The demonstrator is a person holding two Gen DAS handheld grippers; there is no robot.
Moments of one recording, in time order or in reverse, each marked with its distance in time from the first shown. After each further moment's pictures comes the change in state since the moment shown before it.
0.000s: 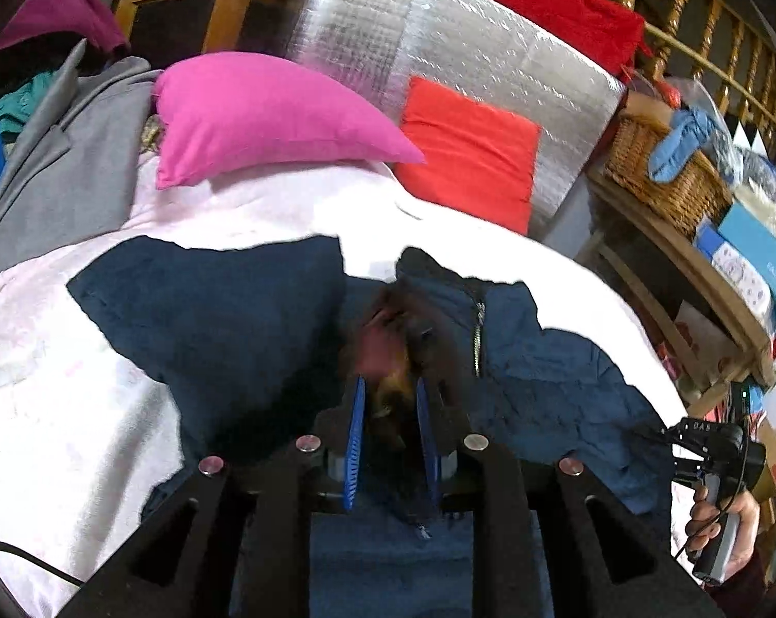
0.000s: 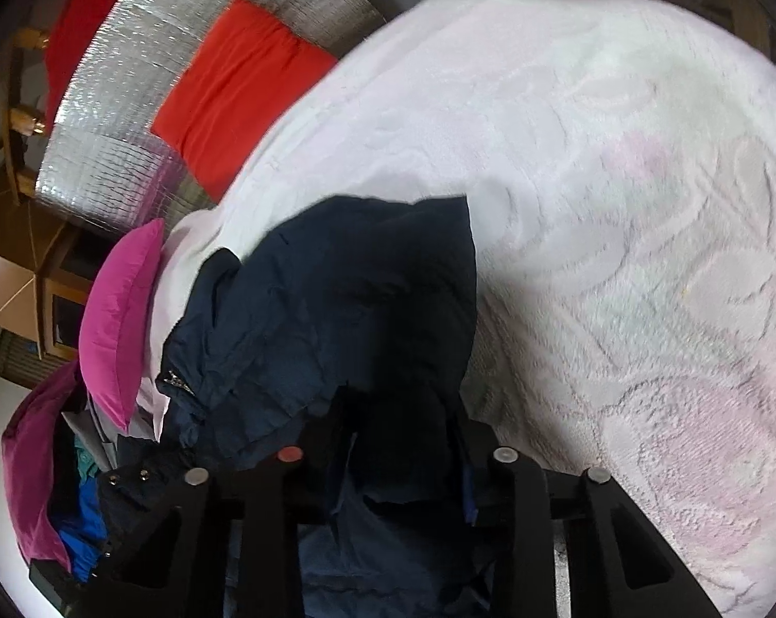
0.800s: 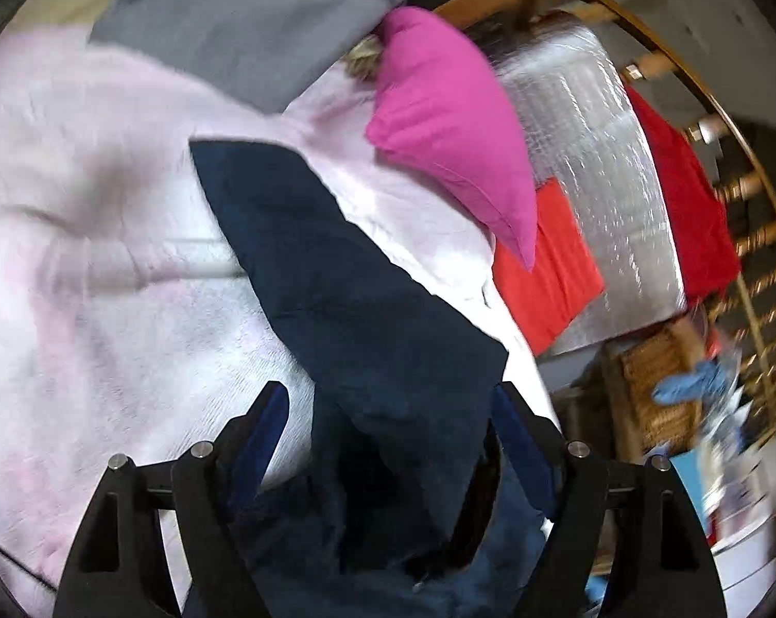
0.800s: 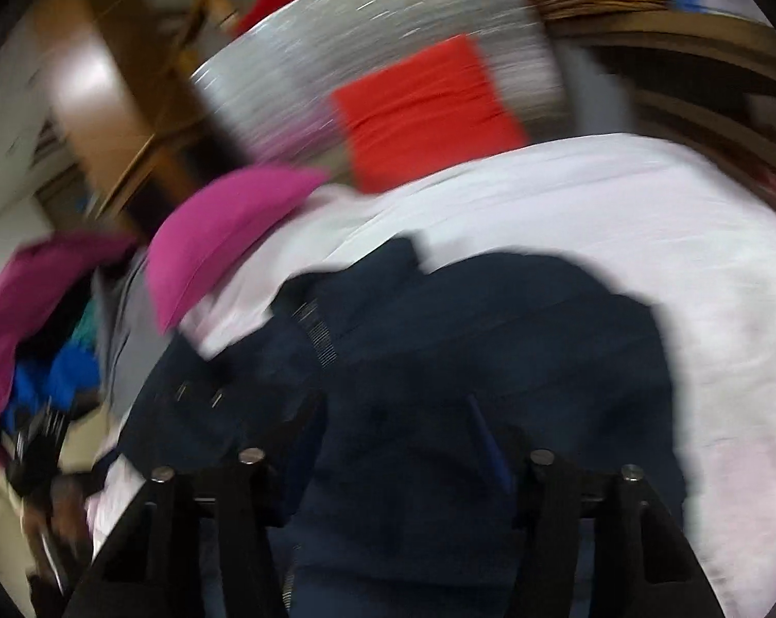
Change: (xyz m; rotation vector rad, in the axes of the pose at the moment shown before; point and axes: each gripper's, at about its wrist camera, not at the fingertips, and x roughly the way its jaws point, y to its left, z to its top) left arm 0.015 0.166 0.002 -0.695 0.008 -0.149; right arm -0.023 0.124 -0.085 -0.524 -0.170 0.090
